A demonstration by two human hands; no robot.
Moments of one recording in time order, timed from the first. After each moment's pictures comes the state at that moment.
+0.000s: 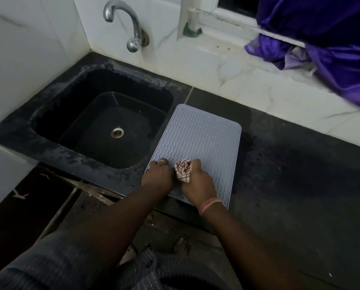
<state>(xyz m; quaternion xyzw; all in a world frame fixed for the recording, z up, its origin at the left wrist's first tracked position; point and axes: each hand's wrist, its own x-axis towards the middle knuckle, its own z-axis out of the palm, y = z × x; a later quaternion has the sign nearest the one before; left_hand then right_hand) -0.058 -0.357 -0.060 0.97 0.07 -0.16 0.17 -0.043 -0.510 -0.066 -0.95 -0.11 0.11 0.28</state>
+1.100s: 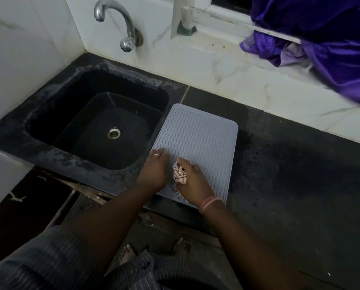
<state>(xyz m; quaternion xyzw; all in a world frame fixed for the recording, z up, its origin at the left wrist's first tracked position) -0.040 -0.350 -0.084 0.96 0.04 -0.04 0.27 -0.034 -0.521 -0.074 -0.90 -0.14 0.20 0.36</state>
